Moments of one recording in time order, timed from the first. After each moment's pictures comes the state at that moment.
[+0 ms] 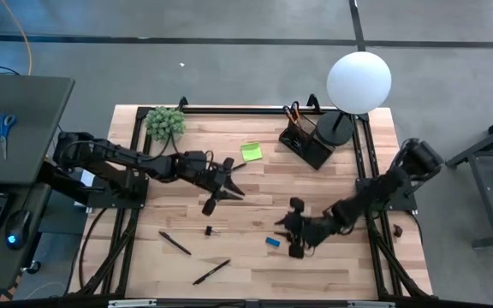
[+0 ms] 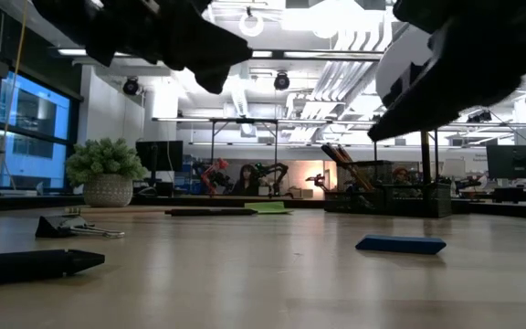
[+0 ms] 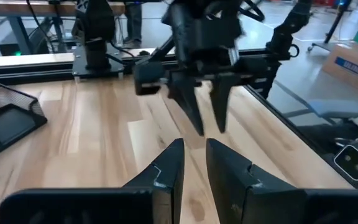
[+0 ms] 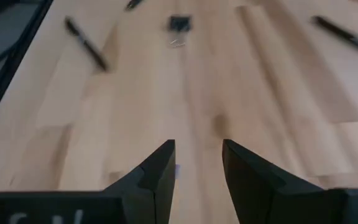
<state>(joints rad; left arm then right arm) 0.10 1.41 0.65 0.47 0.32 0.05 0.58 1.61 0.73 0.18 0.47 0.47</state>
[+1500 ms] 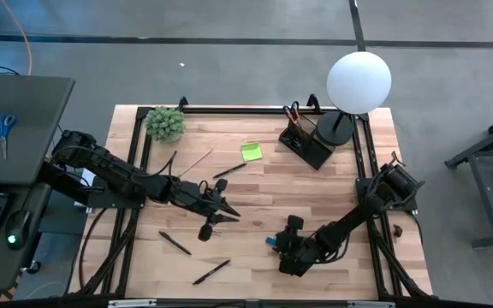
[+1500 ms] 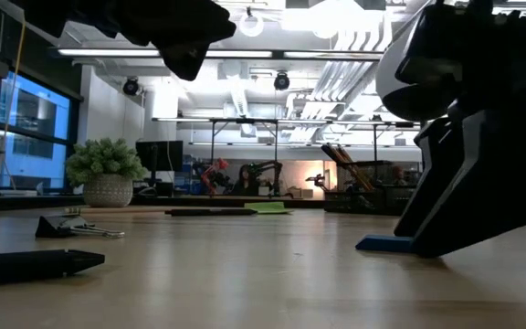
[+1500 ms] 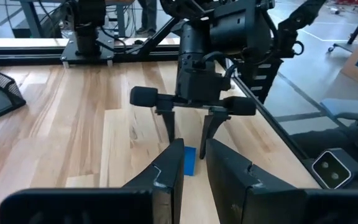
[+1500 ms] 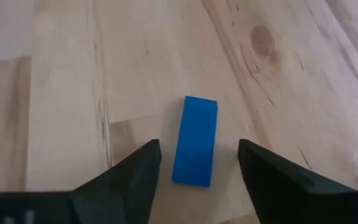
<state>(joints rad) -0.20 1.41 0.64 0.47 -0.04 -0.09 0.66 1.94 0.97 -0.10 0.54 0.76</state>
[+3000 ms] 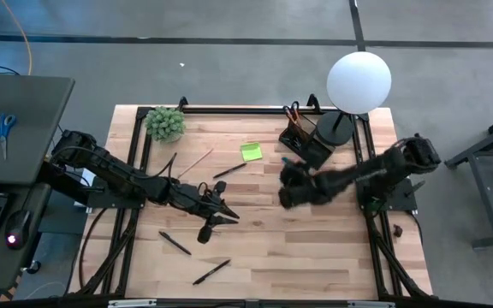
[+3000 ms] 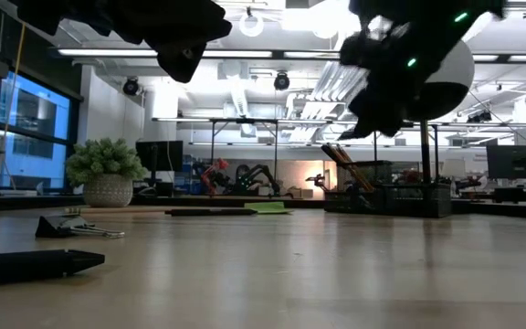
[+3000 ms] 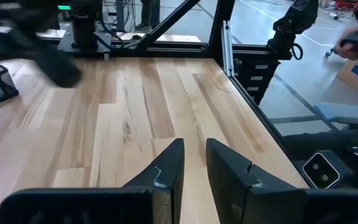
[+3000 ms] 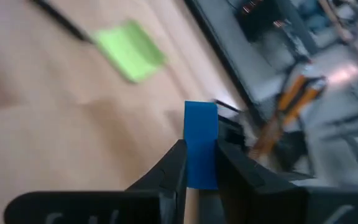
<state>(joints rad) -0.22 1.41 0.64 0.46 -0.06 -0.14 0.18 1.58 0.97 -0.66 0.96 0.45</state>
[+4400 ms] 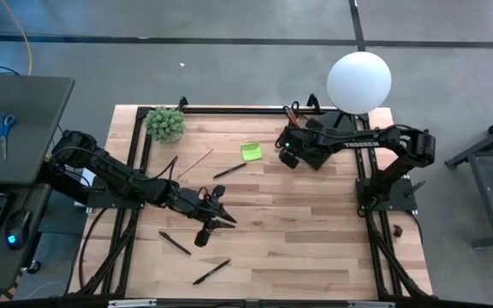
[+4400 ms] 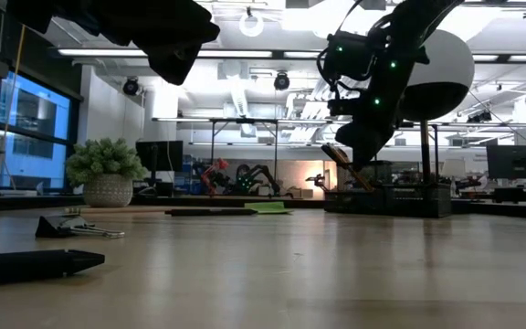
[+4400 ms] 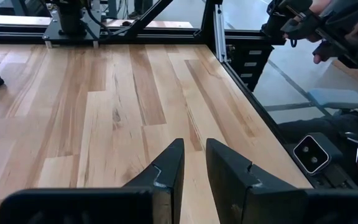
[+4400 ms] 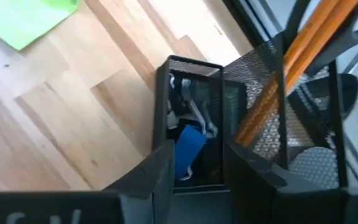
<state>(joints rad) -0.25 1.41 0.64 0.42 -0.06 -0.14 -0.31 1.58 0.97 -0.56 0.51 0.21</state>
